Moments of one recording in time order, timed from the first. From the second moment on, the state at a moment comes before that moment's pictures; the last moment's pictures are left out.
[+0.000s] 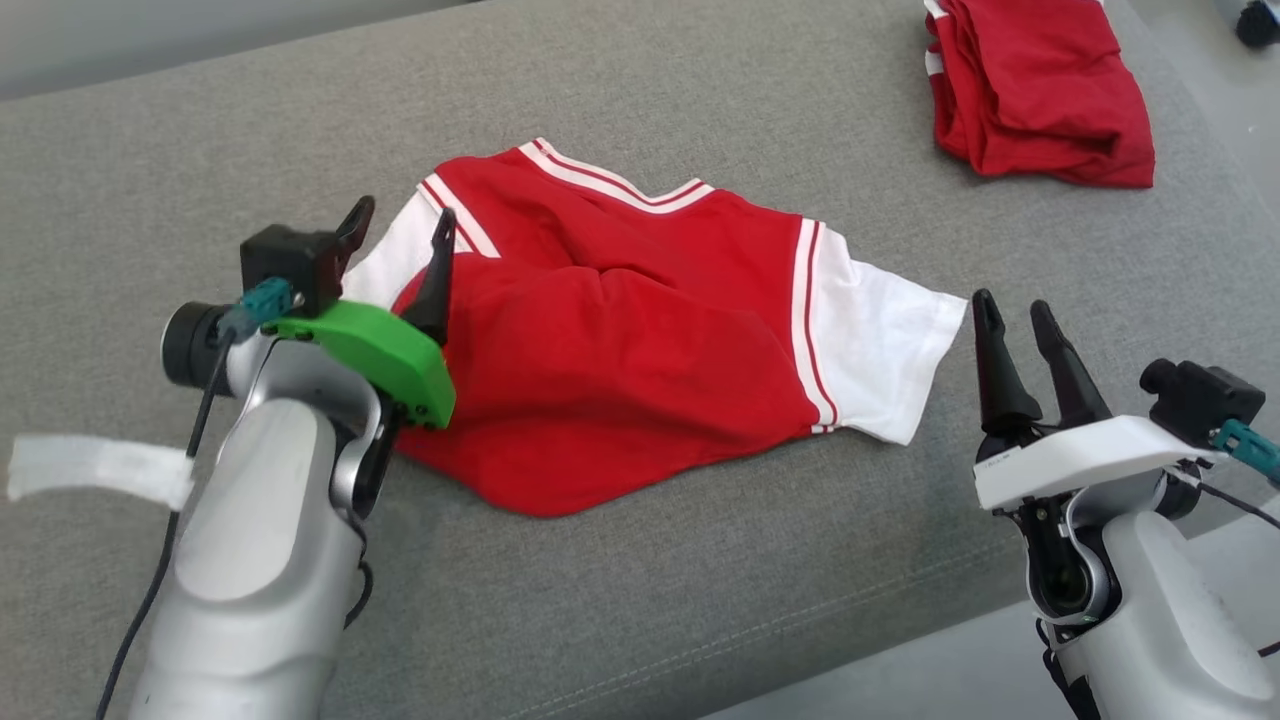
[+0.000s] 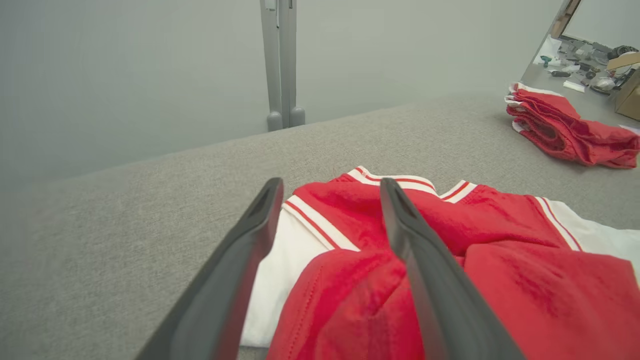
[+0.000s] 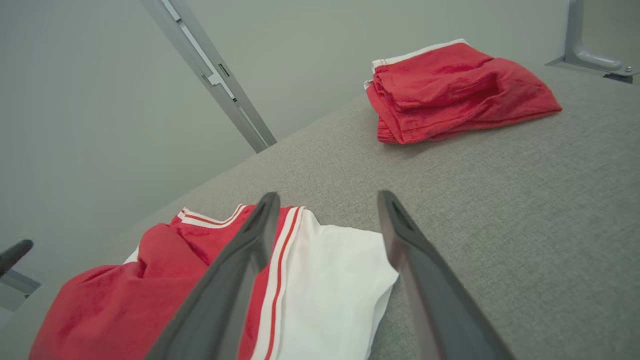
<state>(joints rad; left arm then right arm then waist) -0.59 0.14 -0.26 0.49 -0.29 -0.11 -0.05 -0.31 -0.13 0.08 0.35 0.64 0.13 -0.21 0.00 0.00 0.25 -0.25</state>
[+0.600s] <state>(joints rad) -0.92 0.15 -0.25 0.96 -0.33 -0.06 0.13 -0.34 -0.10 0.16 0.18 0.59 0.13 -0.16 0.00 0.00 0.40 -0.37</state>
